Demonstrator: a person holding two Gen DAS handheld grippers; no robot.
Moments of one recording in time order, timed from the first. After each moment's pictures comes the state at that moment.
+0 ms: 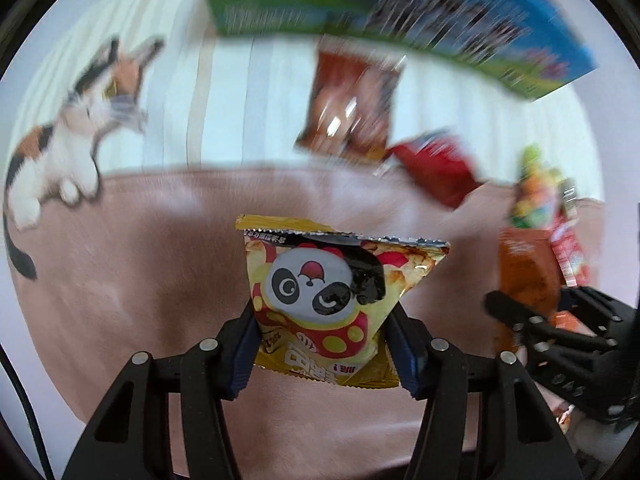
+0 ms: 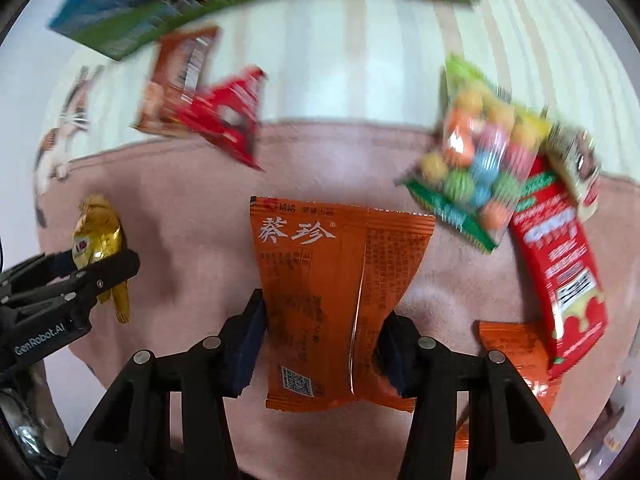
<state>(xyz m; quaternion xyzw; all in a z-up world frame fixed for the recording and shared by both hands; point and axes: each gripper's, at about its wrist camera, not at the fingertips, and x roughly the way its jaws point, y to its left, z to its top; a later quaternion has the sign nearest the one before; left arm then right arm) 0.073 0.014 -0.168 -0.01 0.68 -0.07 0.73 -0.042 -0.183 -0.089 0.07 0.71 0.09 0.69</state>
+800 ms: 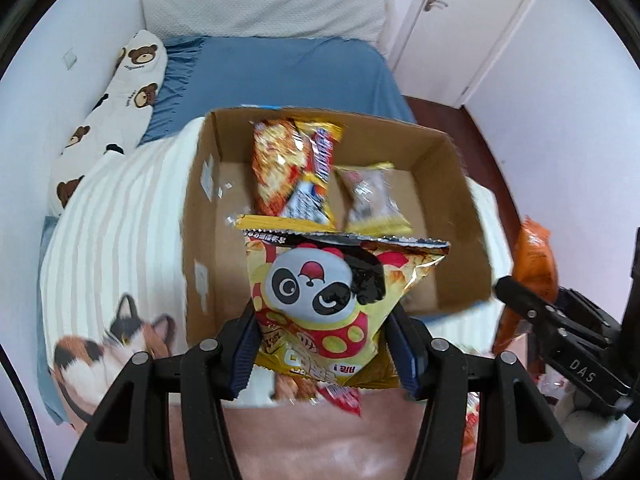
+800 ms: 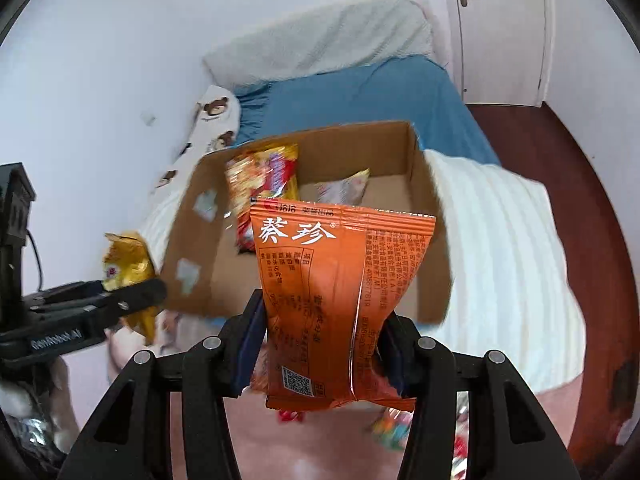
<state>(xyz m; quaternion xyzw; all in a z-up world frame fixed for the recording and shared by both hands) 0.252 0.002 -0.014 -0.02 0.57 -0.11 0.81 0.116 -0.244 0.111 0.11 0.52 0.08 0.84</state>
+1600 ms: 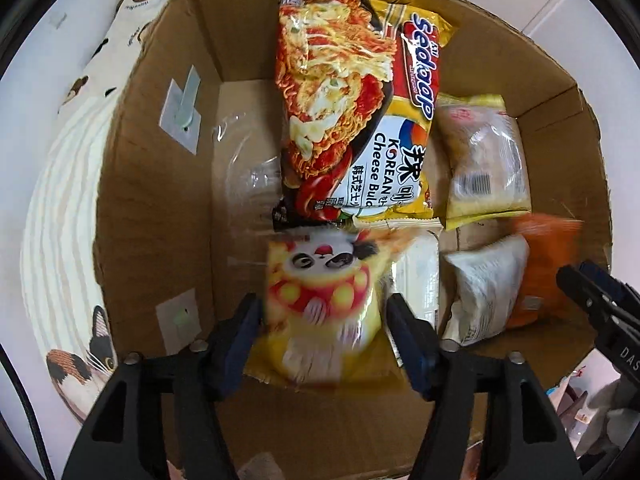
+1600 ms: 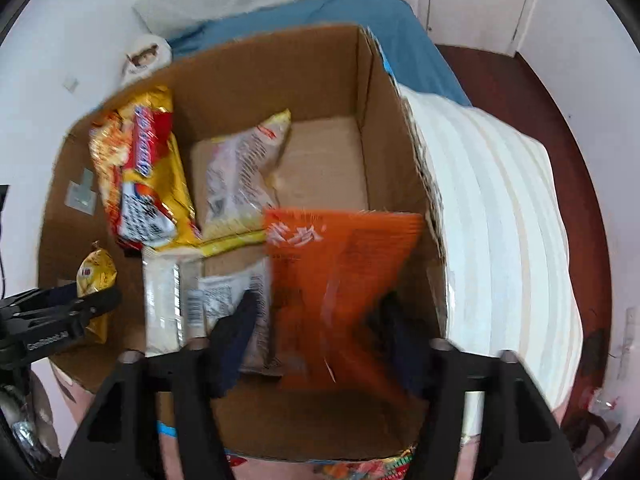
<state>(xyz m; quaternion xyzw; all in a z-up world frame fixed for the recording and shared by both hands) 0.326 0.012 -0.150 0.00 0.68 -0.06 0.73 0.202 -0.259 -0.012 0.08 0.63 0.01 0.77</state>
